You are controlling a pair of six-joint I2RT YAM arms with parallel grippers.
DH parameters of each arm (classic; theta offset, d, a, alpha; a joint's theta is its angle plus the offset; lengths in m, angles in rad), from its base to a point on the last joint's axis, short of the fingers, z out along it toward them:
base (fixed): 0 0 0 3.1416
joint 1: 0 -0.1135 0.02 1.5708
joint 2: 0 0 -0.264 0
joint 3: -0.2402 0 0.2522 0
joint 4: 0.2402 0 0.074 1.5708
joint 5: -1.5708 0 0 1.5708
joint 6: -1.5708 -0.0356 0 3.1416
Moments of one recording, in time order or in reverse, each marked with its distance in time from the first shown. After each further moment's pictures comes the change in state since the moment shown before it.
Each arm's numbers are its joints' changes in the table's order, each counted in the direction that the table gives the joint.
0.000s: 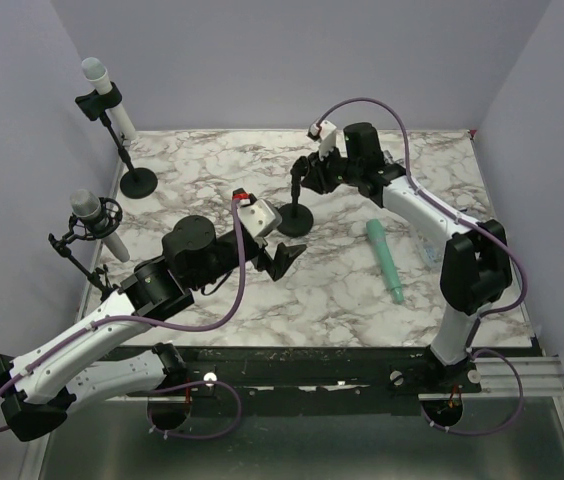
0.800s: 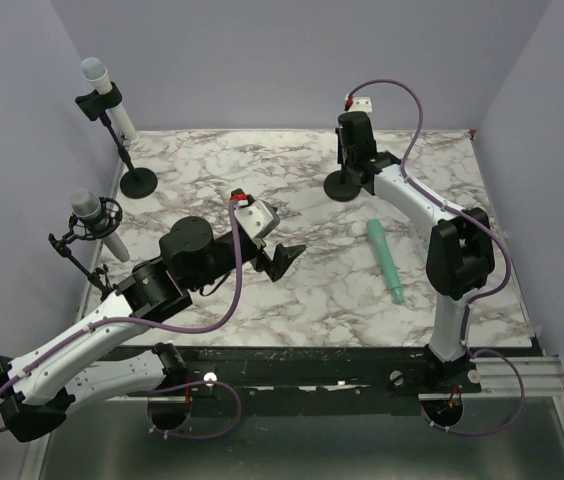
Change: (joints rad) left arm 0.005 -0.010 0.000 0.002 0.000 -0.002; right arm 0.005 0.119 -0.152 -0.037 -0.915 -0.336
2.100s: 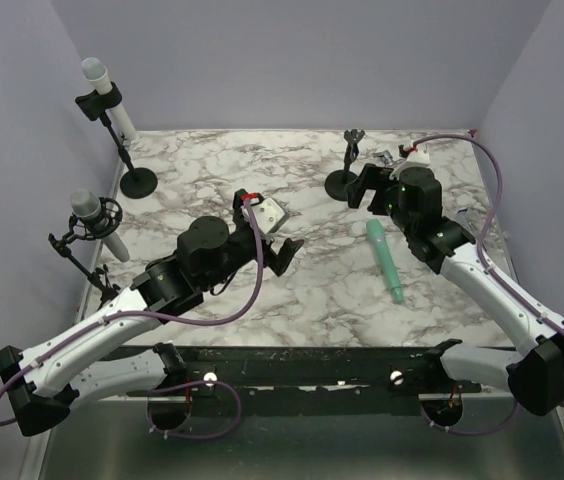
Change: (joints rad) left arm 0.005 0.046 0.029 -0.020 0.111 -0.019; right arm -0.020 -0.756 0.650 -0.053 0.222 -0.245
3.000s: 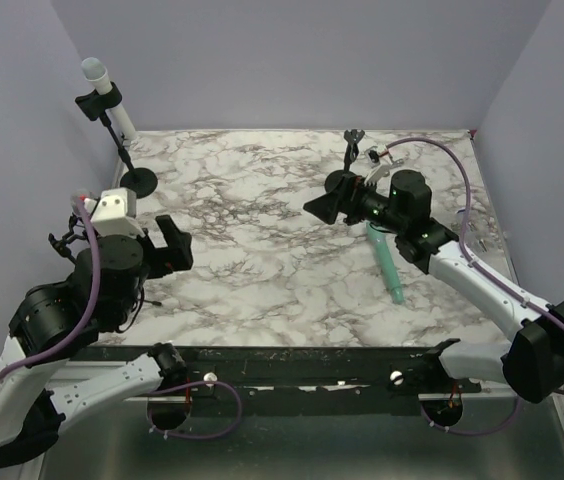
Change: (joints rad) left arm -0.029 -0.196 -0.404 0.956 0.643 0.670; right arm -0.017 0.053 0.087 -0.261 0.625 -0.202
